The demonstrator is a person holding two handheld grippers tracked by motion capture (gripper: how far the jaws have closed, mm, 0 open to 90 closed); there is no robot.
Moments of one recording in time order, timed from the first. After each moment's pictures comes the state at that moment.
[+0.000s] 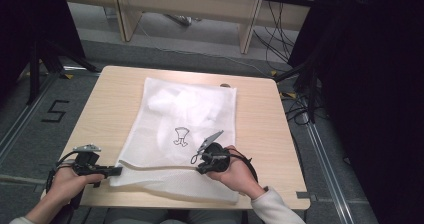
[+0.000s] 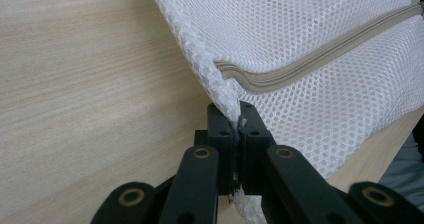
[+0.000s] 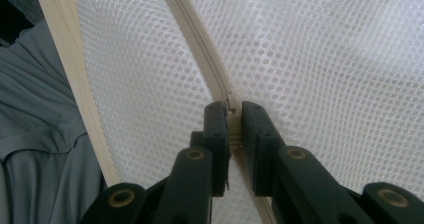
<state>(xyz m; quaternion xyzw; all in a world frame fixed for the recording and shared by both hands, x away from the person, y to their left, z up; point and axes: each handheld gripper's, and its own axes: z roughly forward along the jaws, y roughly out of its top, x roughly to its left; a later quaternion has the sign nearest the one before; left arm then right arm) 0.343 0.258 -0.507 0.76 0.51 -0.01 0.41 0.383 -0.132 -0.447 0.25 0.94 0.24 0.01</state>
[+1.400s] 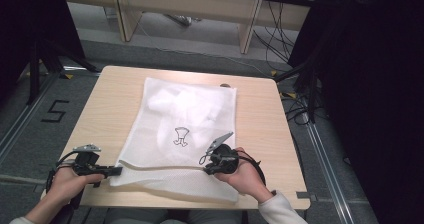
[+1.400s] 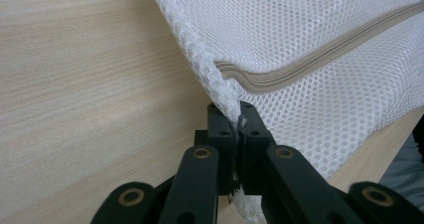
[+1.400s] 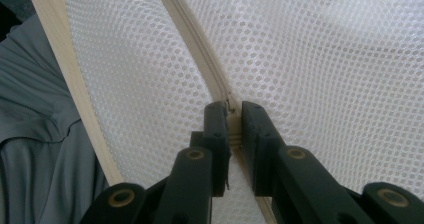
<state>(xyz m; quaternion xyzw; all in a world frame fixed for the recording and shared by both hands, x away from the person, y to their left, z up) 0.343 0.258 -0.507 0.76 0.50 -0.01 0.41 0.379 -0.153 -0.445 0.26 0.93 0.24 0.02</state>
